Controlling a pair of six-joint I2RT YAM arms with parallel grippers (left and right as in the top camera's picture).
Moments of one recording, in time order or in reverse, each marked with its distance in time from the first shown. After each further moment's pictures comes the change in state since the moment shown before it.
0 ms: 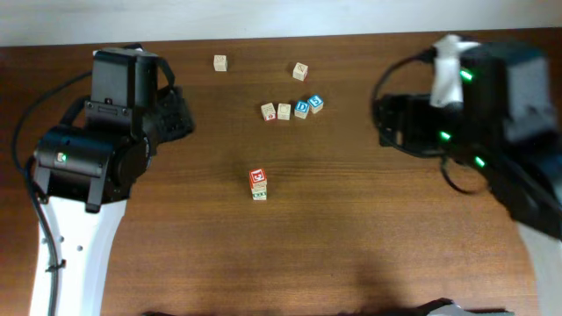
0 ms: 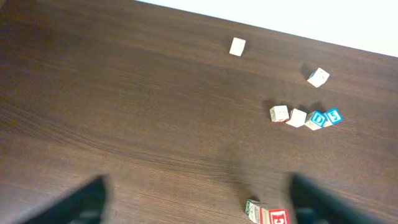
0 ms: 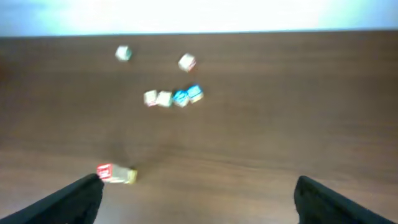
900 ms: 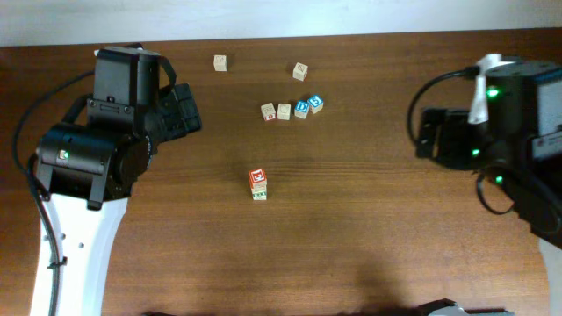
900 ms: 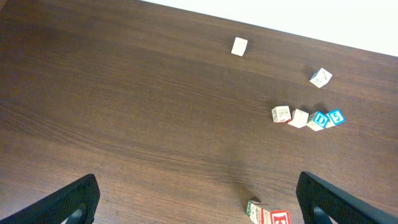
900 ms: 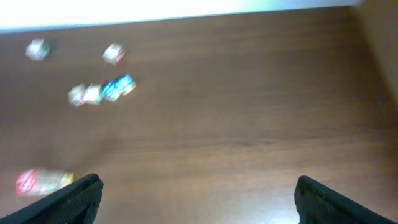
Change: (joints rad) left arm 0.000 0.005 0.000 0.000 -0.007 -0.003; right arm -0.089 -0.025 0.001 -0.119 0.177 -0.004
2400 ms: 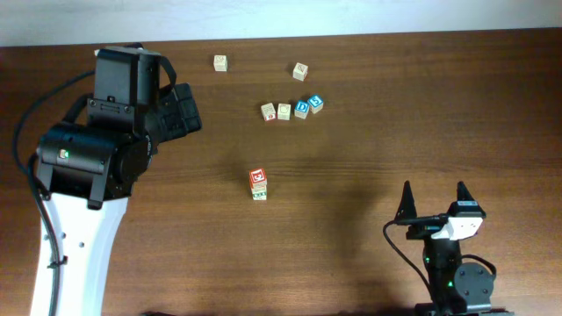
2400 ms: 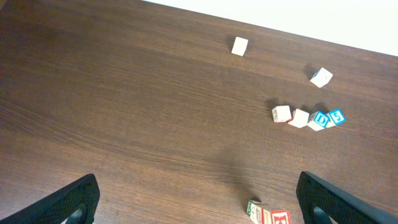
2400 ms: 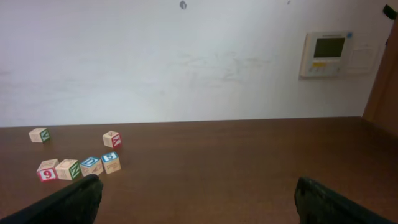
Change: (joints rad) left arm 0.000 0.002 0.000 0.000 0.000 0.000; right arm -0.210 -1.312 -1.978 1.531 -0.205 -0.223
